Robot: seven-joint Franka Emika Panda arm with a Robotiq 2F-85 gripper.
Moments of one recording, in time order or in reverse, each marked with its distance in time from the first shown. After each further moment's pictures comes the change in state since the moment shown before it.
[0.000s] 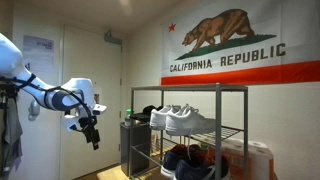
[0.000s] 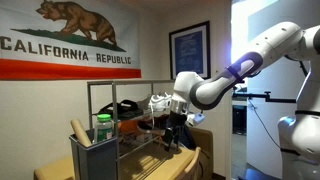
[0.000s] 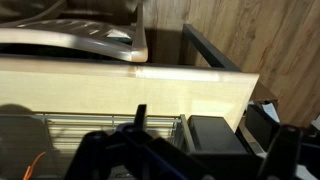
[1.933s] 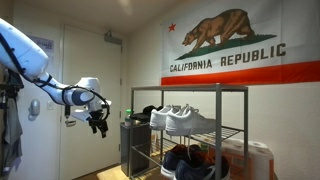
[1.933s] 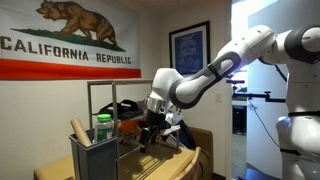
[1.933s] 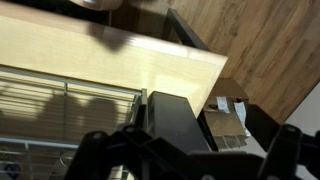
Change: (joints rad) arm 0.063 0.248 0.035 0.291 -0.086 -0.006 -0.003
